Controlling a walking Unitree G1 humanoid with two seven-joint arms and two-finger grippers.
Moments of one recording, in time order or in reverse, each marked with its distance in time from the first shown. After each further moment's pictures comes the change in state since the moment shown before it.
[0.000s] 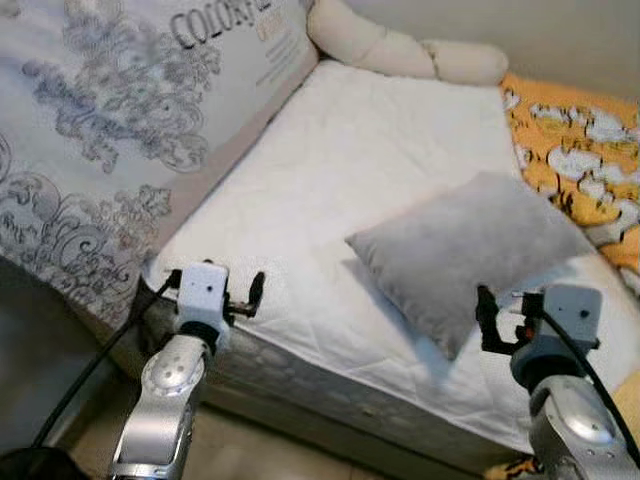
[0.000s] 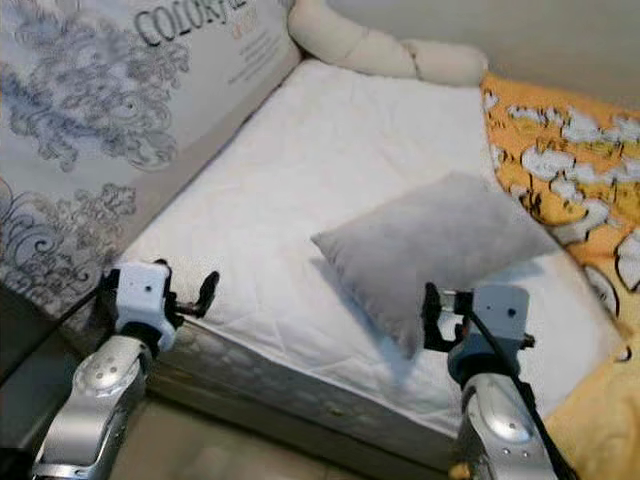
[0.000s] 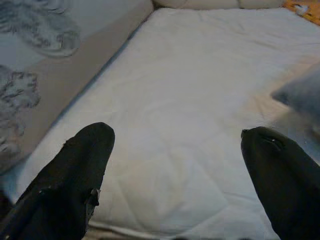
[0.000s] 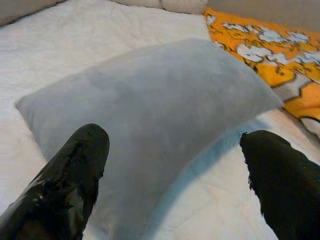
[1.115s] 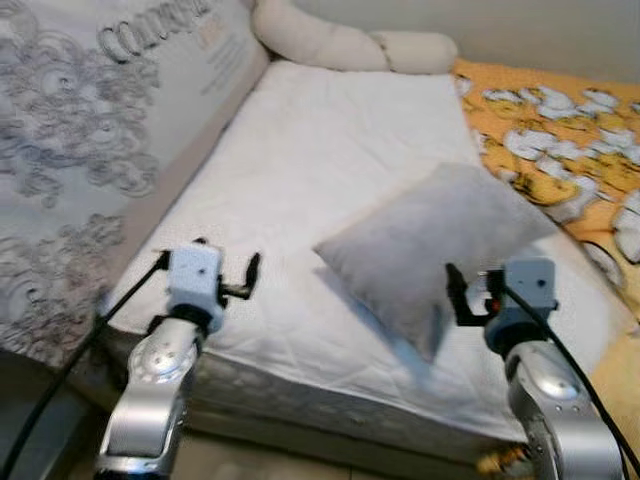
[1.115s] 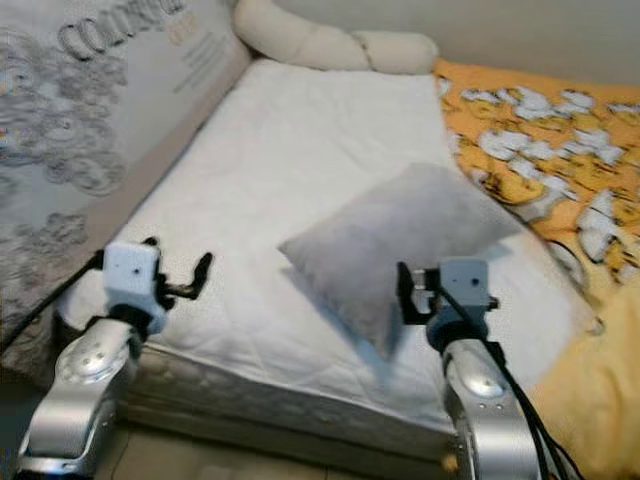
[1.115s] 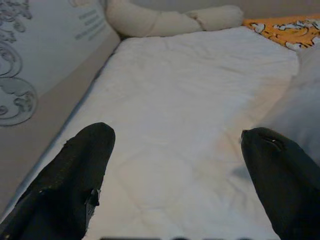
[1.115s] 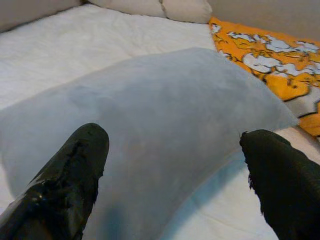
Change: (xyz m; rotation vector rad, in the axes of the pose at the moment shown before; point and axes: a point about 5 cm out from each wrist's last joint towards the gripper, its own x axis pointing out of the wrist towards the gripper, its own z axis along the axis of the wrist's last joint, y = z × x) left arm 0.002 0.002 0.029 0.041 -0.071 -0.039; right arm 0.035 0.017 -0.002 -0.046 -0.060 0.143
